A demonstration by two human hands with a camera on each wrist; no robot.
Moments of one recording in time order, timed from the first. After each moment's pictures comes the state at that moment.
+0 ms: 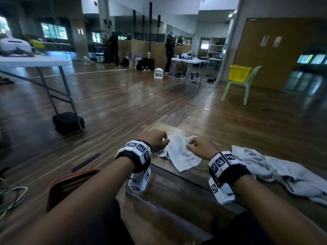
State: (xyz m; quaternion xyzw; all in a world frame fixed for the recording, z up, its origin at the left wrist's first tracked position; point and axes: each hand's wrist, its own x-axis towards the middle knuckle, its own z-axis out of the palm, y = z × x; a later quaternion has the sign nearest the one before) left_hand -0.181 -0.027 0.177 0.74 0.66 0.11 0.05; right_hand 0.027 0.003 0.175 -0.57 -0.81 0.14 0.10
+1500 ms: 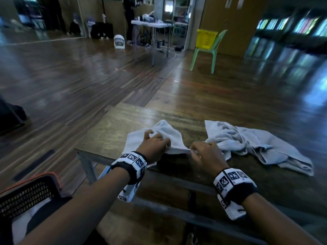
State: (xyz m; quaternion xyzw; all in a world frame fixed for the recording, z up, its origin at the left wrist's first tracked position) left_hand -0.080 0.055 0.059 0.87 0.47 0.10 -0.04; right_hand 0.143 0.018 0.070 -0.55 -0.81 -0.05 0.18
